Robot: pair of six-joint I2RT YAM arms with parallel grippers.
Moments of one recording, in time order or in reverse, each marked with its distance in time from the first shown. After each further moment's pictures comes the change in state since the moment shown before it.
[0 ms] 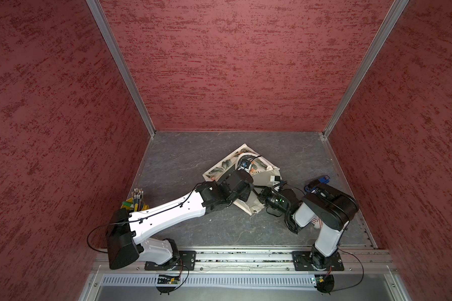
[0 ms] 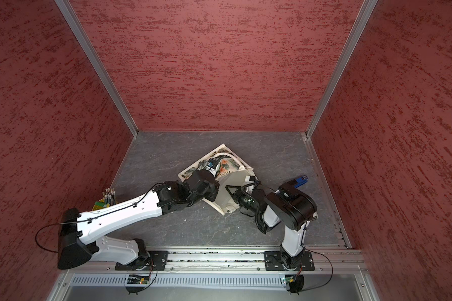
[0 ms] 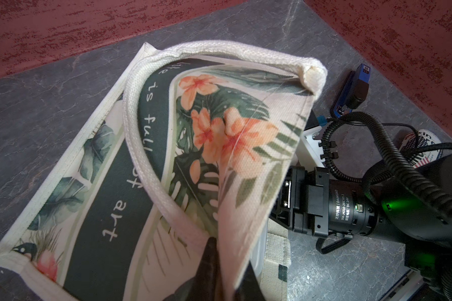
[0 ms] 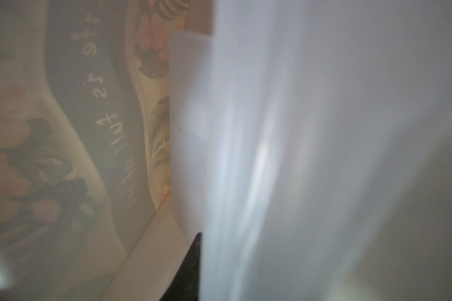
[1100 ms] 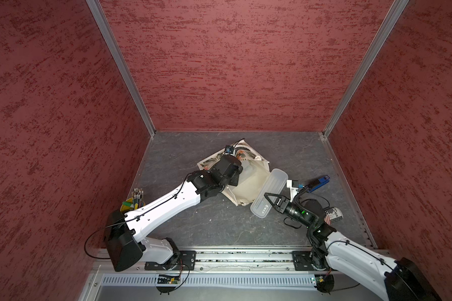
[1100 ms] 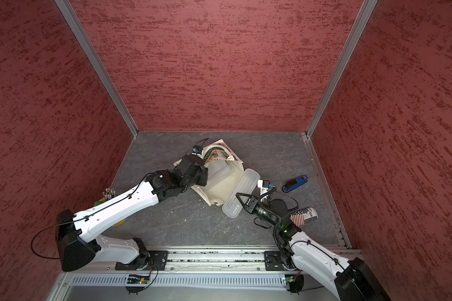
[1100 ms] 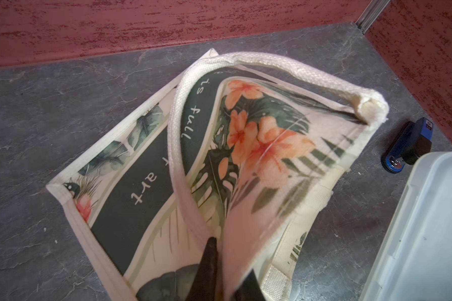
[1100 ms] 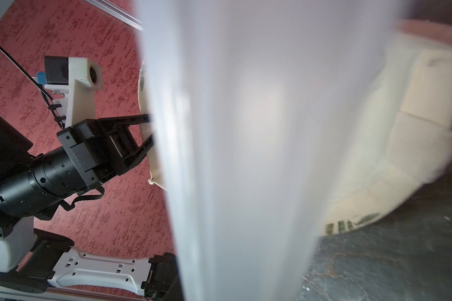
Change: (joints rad) left arm 0.209 -0.014 0.043 -0.058 -0.007 -0.045; right arm -0.018 -1.023 -0.185 -0.805 -0.053 -0.268
